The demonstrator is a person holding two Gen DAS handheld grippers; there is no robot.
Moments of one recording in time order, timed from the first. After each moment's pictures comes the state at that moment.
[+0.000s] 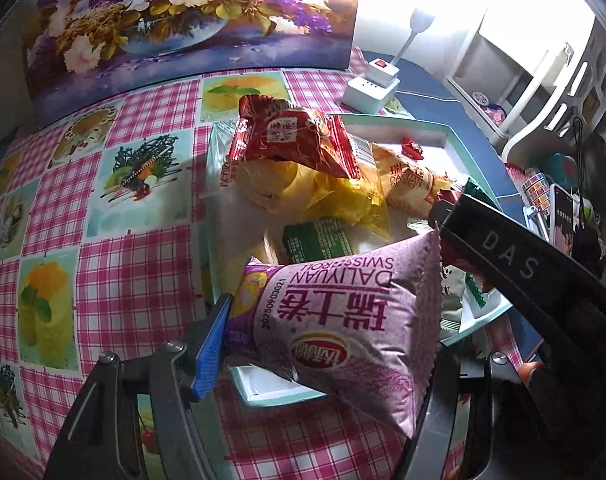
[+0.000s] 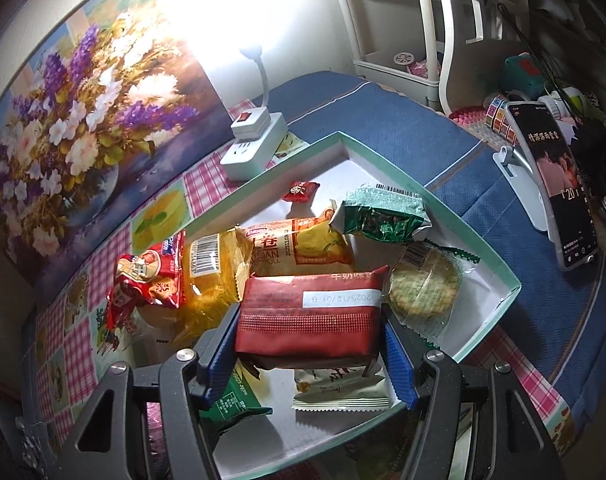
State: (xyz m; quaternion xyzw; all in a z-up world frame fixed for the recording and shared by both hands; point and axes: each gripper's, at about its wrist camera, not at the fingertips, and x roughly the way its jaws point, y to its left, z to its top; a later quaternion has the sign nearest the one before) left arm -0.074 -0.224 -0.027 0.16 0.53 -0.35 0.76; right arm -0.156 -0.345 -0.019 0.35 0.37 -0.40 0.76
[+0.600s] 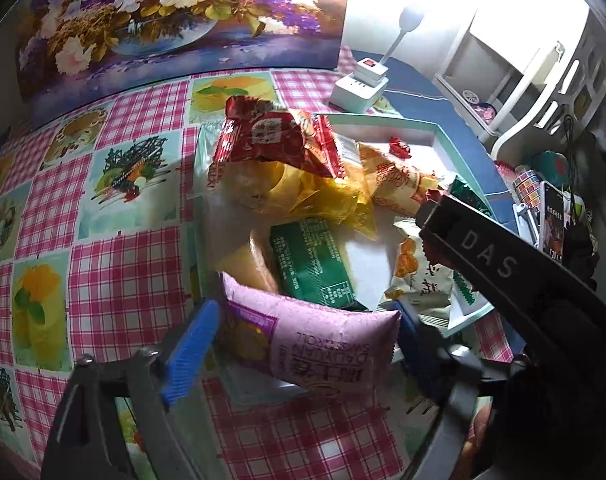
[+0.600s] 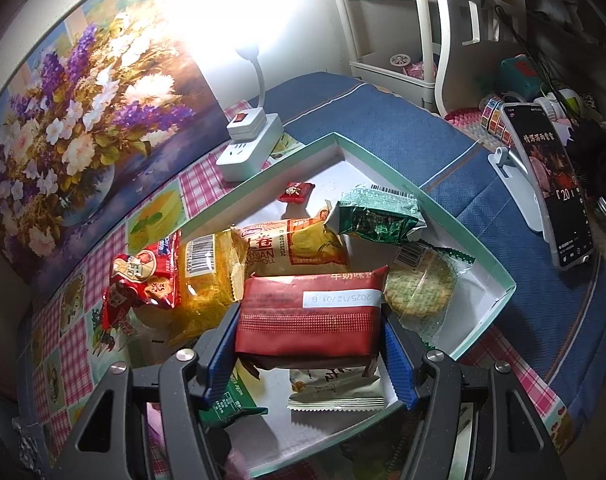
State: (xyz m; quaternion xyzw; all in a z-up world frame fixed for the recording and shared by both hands) left arm -0.076 -0.223 -0.024 0.16 0.52 -0.37 0.75; right arm -0.157 -0.346 -0.017 0.35 0.37 -0.41 0.76
